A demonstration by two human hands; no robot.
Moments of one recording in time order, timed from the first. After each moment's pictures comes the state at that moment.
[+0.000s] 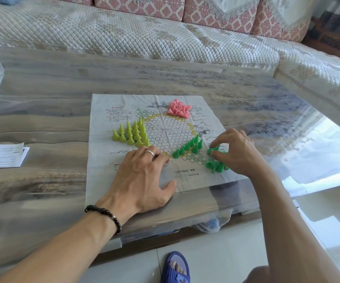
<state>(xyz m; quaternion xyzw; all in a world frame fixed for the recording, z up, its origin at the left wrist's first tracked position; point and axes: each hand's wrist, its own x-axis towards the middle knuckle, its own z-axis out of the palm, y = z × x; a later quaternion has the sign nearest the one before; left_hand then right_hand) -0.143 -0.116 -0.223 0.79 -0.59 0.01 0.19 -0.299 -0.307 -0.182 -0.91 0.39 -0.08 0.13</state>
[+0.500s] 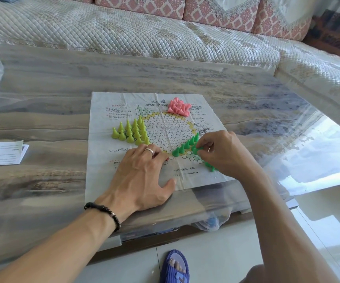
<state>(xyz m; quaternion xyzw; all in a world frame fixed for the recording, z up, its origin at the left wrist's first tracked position) -0.142 -0.115 -0.224 0.79 -0.59 0.01 0.18 -0.280 -0.282 -0.178 -0.93 0.31 -0.13 0.15</state>
